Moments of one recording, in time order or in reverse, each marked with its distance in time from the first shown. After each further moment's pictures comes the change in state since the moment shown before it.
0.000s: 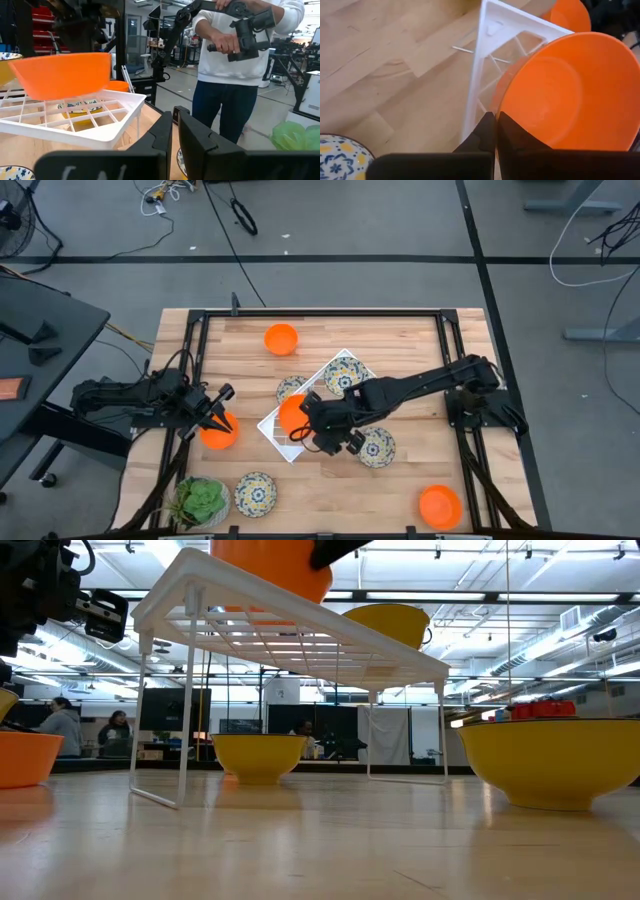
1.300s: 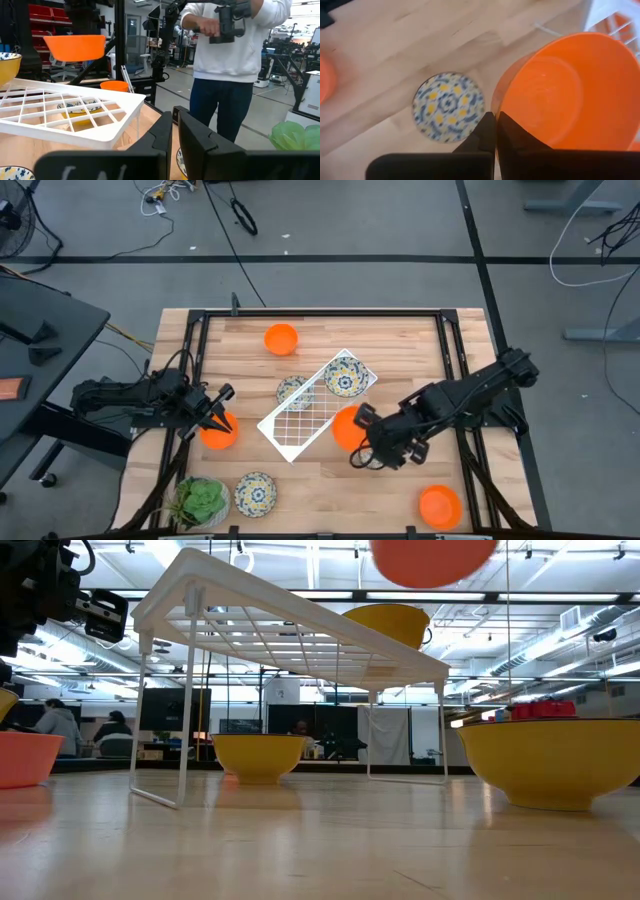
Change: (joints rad) left arm 0.000 0.000 0.000 0.000 0.002 0.000; right arm 0.193 -0.288 -0.142 -0.324 -0.007 0.125
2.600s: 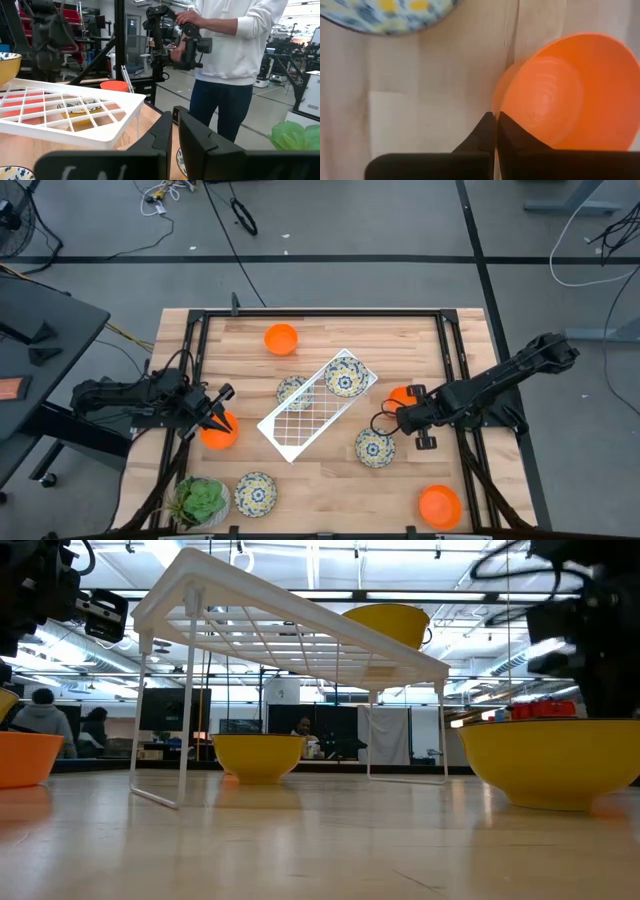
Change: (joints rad) left arm 0.000 0.000 0.000 0.000 0.000 0.000; right arm -0.079 -0.442 -1.016 0.374 0.050 0.904
